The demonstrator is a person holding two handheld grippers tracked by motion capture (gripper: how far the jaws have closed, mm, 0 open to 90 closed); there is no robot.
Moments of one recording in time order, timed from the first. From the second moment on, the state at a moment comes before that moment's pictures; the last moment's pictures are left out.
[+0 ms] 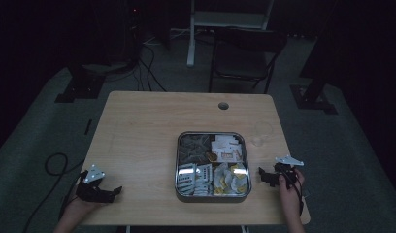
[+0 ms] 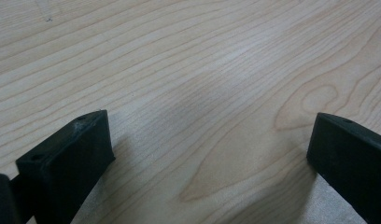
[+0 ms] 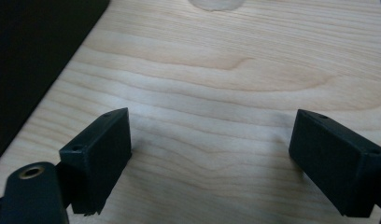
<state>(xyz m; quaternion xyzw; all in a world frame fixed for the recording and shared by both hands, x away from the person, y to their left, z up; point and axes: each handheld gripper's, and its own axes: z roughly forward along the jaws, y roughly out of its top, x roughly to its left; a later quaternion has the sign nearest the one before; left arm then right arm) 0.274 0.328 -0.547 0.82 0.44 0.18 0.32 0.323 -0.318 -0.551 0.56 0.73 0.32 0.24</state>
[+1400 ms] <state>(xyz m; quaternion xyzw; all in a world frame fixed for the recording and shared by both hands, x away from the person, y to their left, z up) 0.290 0.290 -0.528 0.84 0.39 0.16 0.35 0.325 -0.314 -0.551 0.56 0.73 0.31 0.24</state>
